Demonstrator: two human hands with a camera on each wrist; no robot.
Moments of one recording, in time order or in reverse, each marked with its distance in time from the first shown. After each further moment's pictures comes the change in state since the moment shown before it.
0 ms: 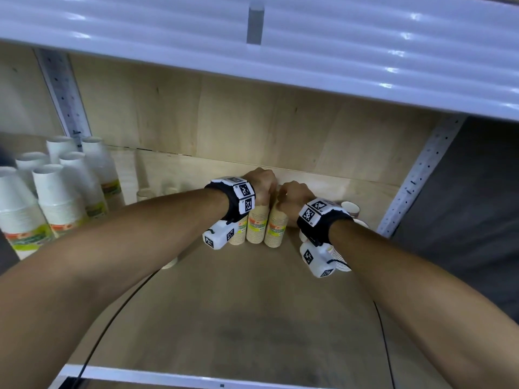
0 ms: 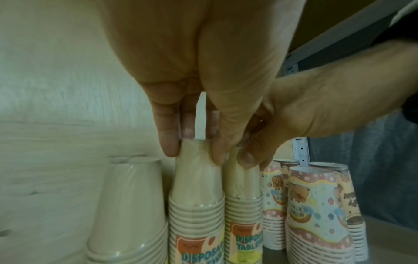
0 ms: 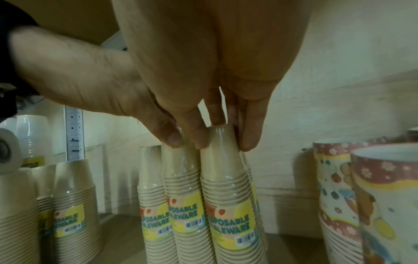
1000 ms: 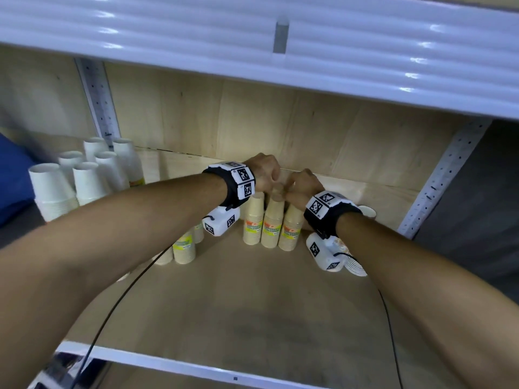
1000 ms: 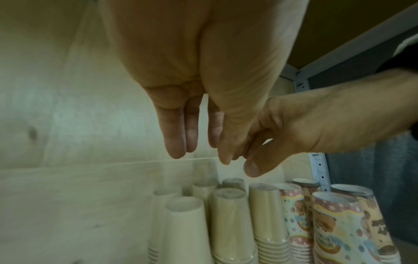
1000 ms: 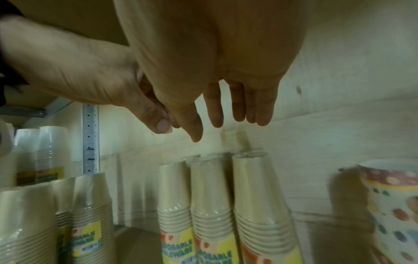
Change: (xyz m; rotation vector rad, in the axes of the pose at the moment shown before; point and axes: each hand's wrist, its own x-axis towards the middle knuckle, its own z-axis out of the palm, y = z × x) left_hand -0.015 -0.025 -0.035 -0.043 0.109 -0.054; right_hand 0.004 -0.021 -0.016 0.096 0.076 -0.025
